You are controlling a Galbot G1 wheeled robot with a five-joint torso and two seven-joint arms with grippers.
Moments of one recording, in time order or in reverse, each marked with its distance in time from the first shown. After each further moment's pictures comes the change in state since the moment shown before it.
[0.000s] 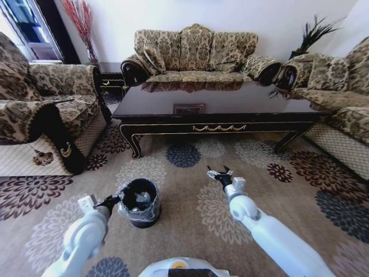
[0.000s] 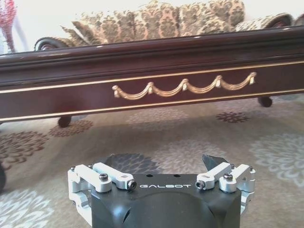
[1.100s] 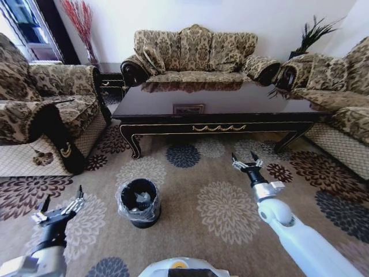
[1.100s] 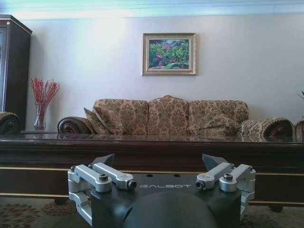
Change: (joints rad) left arm 0.455 -0.289 -0.306 -0.014 0.594 -0.795 0.596; right arm -0.254 -0.048 0.394 0.026 -0.130 0.347 -0.341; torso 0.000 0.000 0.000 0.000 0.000
